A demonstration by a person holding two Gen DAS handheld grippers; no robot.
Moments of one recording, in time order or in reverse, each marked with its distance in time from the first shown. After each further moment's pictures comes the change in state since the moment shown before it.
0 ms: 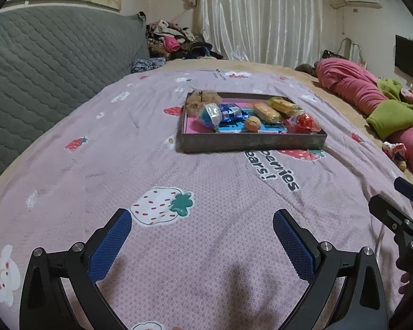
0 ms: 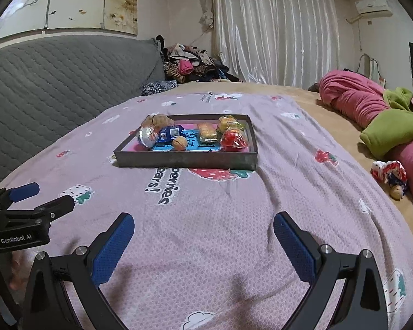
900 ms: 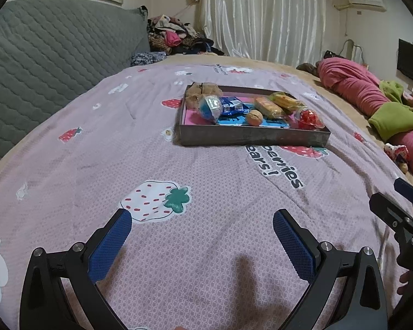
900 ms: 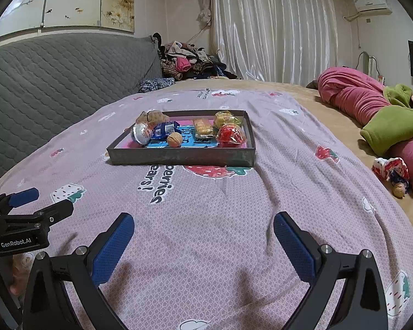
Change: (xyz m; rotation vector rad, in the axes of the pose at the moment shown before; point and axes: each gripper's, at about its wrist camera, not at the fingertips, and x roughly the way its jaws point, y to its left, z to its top) left arm 0.016 0.000 -0.005 -0.030 0.014 -0.017; right arm 0.013 -0.003 -0.002 0.002 0.009 -0.010
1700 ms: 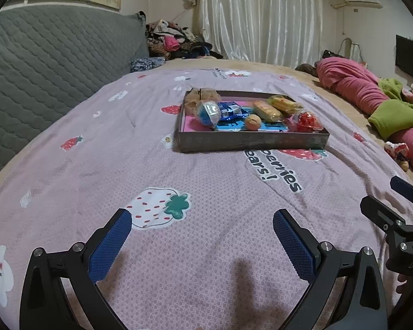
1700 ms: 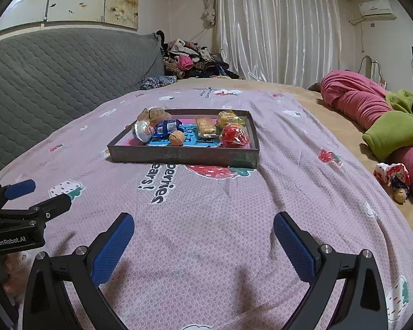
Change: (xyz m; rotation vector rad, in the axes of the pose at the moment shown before) left arm -0.005 -0.004 0.004 0.034 -0.025 0.019; right arm 0.005 0.006 0.001 -0.028 0.005 -0.008
